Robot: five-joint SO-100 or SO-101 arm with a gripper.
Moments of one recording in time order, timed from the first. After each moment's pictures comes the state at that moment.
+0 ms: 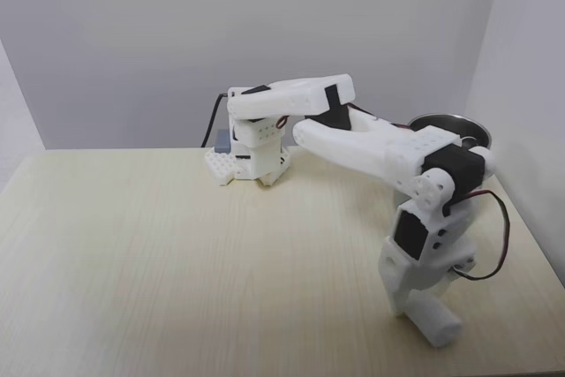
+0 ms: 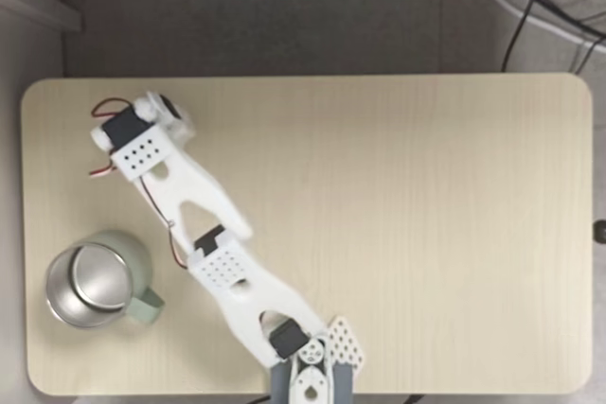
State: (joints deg) arm -38.1 156.7 162.9 102.7 -75.5
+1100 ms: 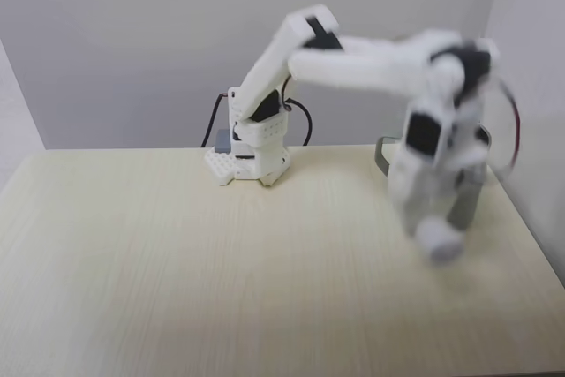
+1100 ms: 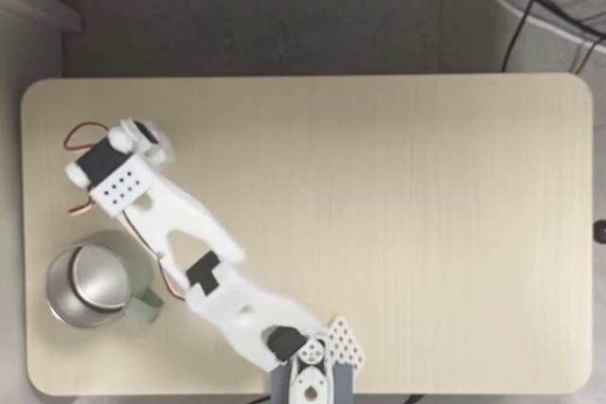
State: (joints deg) arm -47.0 117.9 132.0 102.8 -67.9
